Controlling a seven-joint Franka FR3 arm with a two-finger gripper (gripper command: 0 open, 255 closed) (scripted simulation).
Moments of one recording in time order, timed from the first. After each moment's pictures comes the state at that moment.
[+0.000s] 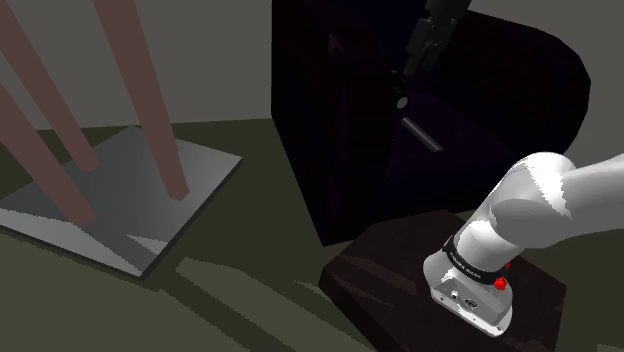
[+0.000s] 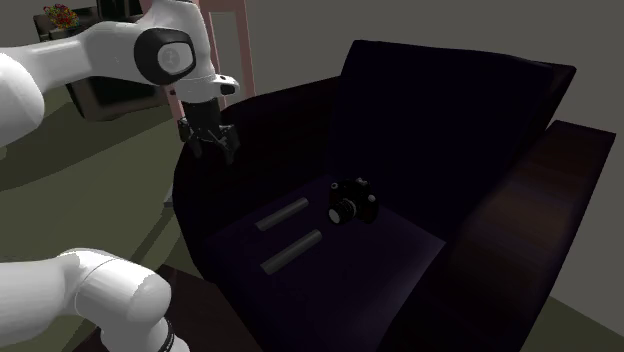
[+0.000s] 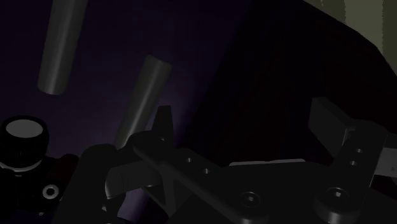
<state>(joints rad) 0.00 -0.78 -0.07 -2.31 -0.03 1.58 -0.09</state>
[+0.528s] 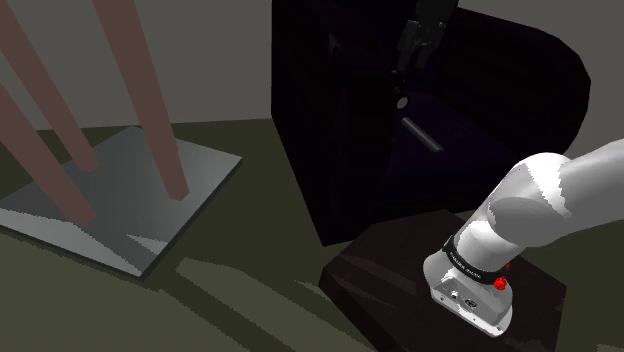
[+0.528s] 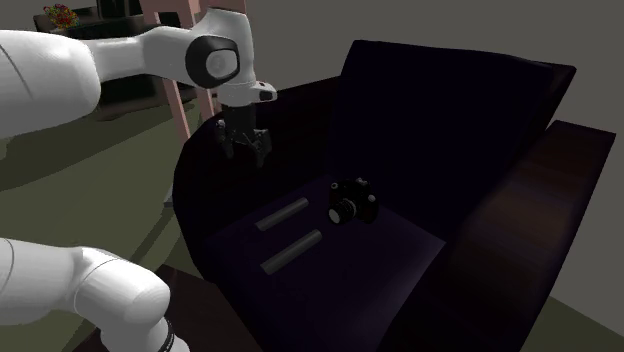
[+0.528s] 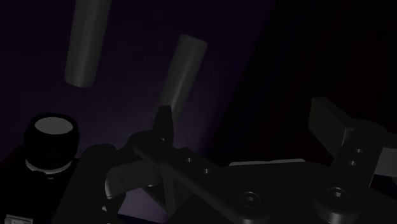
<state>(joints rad) -0.03 -0.59 -0.17 -2.22 -0.05 1.63 -0.13</state>
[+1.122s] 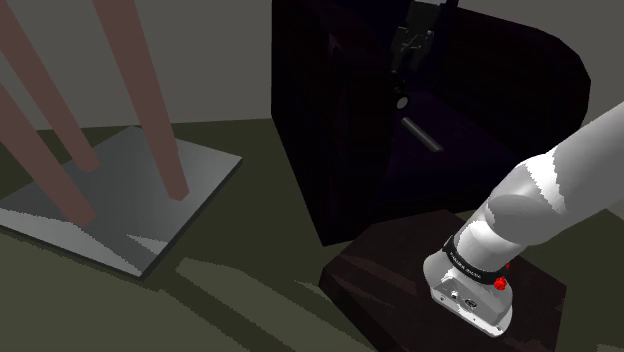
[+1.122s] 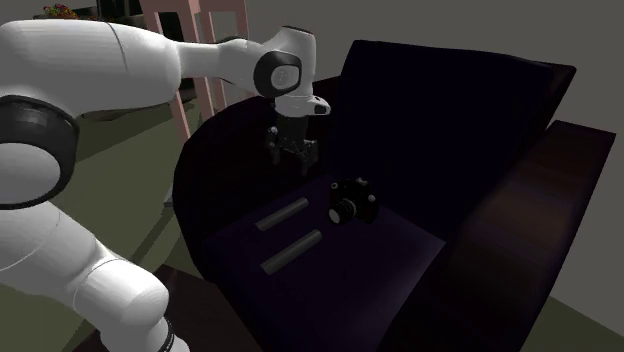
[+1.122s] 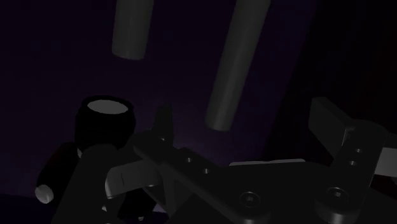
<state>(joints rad) -0.08 -0.27 -0.32 -2.01 -0.02 1.68 -0.22</state>
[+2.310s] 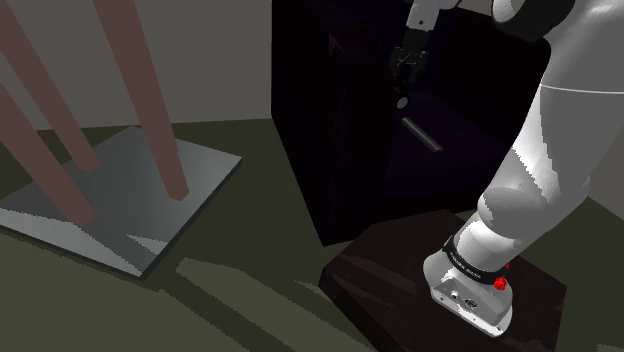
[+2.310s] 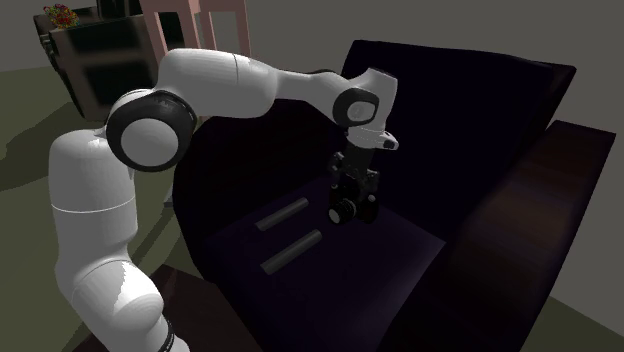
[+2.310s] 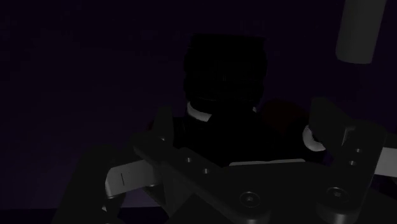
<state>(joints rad) -0.23 0.27 -0.47 -1.60 0.17 1.66 -0.39</state>
